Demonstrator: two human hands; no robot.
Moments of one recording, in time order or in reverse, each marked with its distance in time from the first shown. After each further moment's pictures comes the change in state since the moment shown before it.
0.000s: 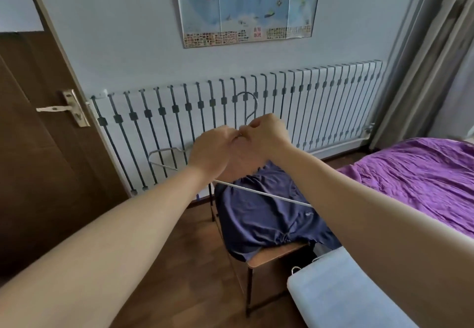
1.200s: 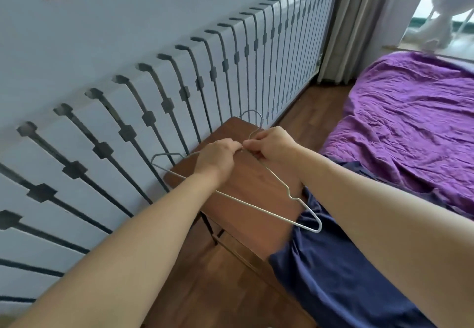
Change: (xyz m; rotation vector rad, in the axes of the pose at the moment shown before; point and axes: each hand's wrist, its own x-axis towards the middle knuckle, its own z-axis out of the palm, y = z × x) left_hand 0.339 -0.346 0.227 -0.115 -0.544 0.274; right_hand 0.410 0.101 0.237 0.263 0.116 0.627
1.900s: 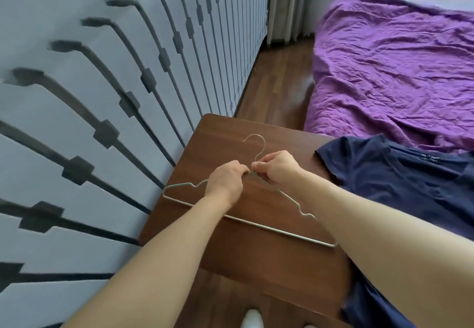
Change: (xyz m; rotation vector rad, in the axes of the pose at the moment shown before) left_hand 0.142 -0.117 0.132 -0.045 -0.366 0.147; right_hand 0.164 0.097 0.077 0.233 0.253 0.416
